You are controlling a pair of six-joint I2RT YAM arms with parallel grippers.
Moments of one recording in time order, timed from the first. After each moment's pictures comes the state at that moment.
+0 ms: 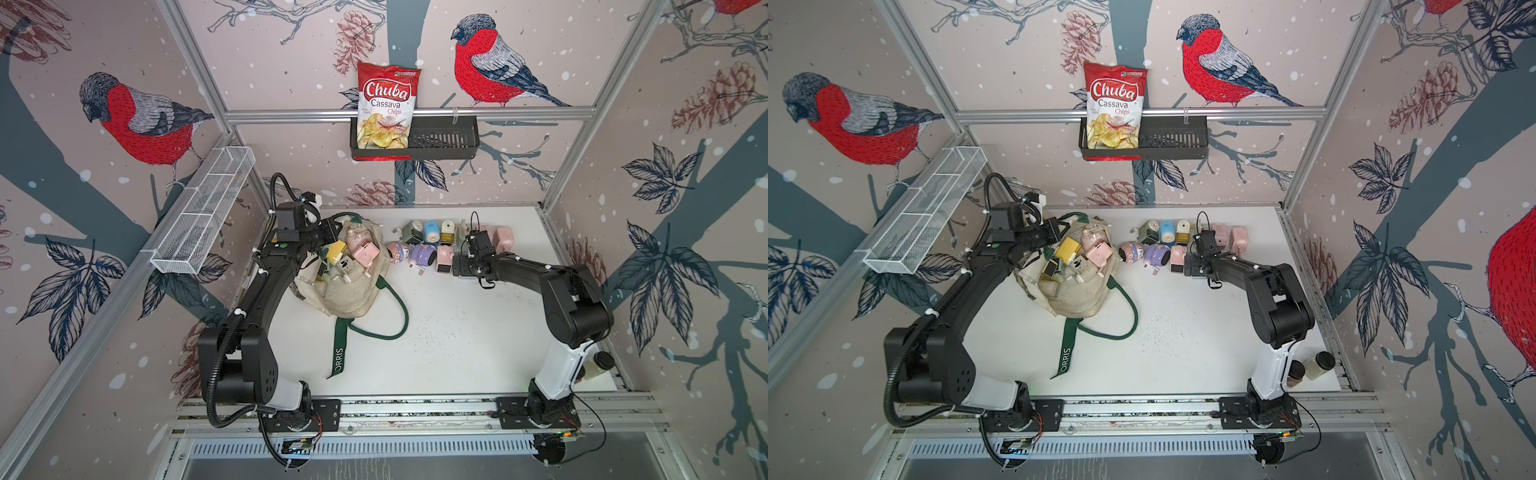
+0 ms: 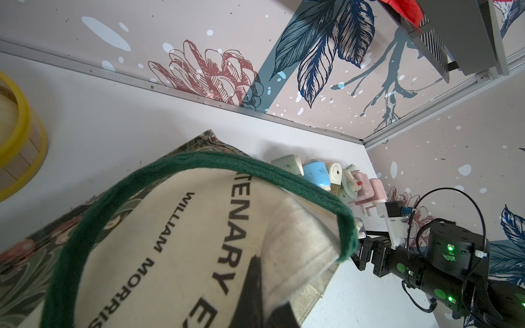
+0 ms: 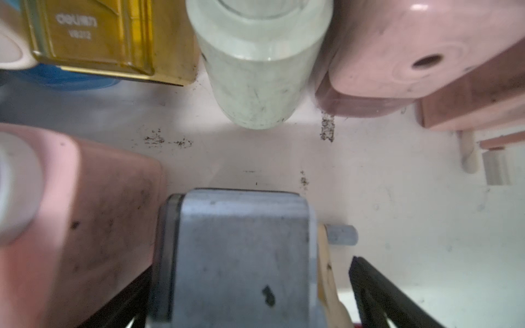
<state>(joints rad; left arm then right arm) -0.03 1.46 1.20 -0.26 0.49 -0.38 0.37 1.85 1.09 -0.22 0.18 0.24</state>
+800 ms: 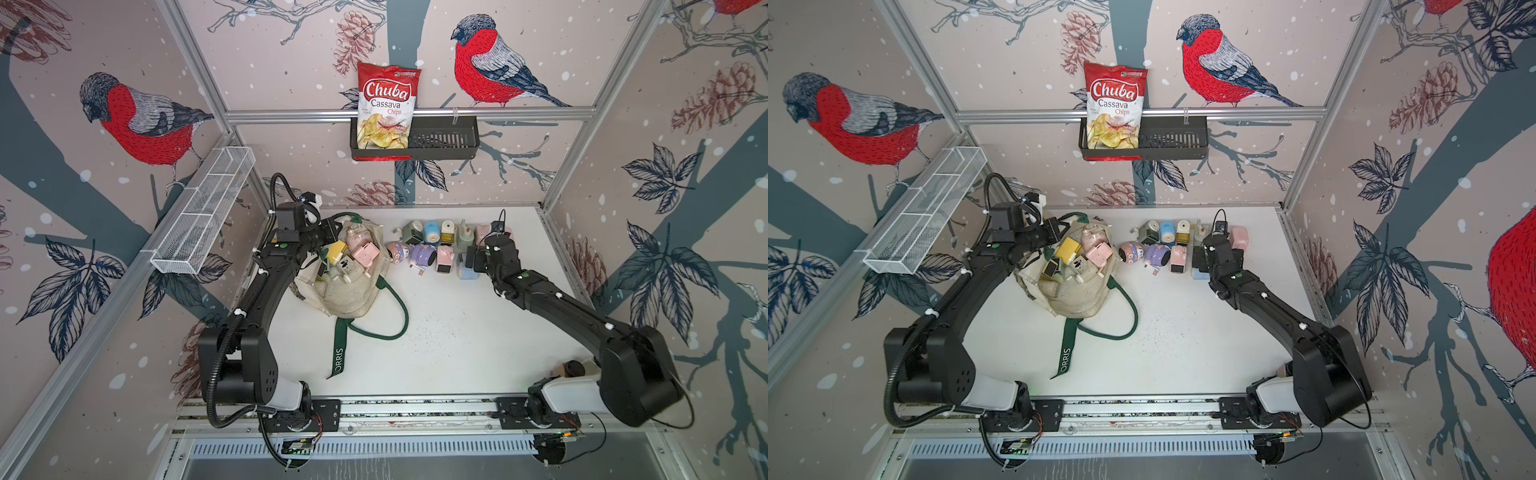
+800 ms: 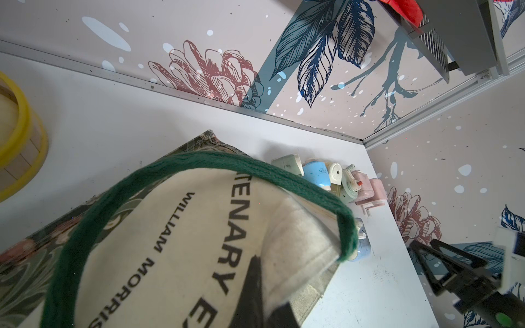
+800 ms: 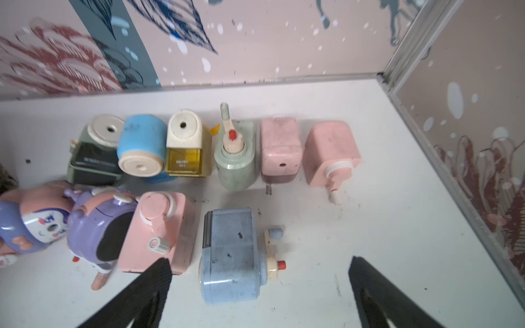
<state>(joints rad) -0.03 1.46 1.20 -0.26 0.49 -0.38 0.45 1.33 0.85 -0.08 0.44 0.23</state>
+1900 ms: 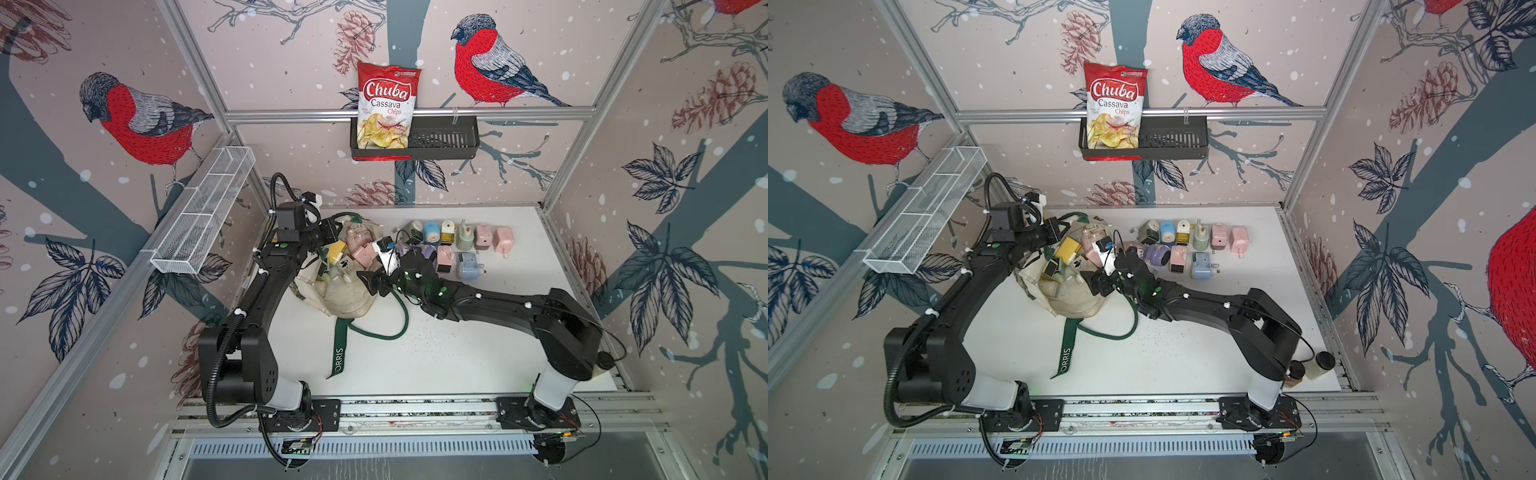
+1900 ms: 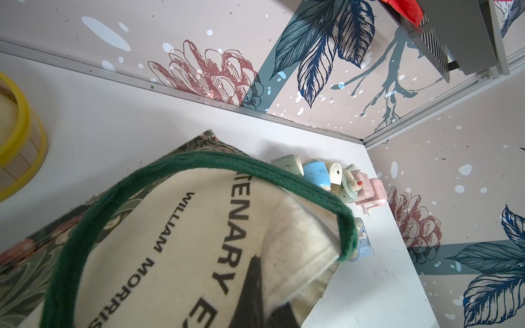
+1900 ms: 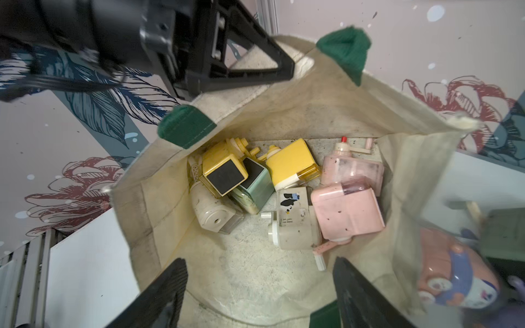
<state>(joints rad) -0.03 1.46 1.20 -0.26 0.49 -0.38 1.01 1.80 1.18 0.33 0.01 0.17</state>
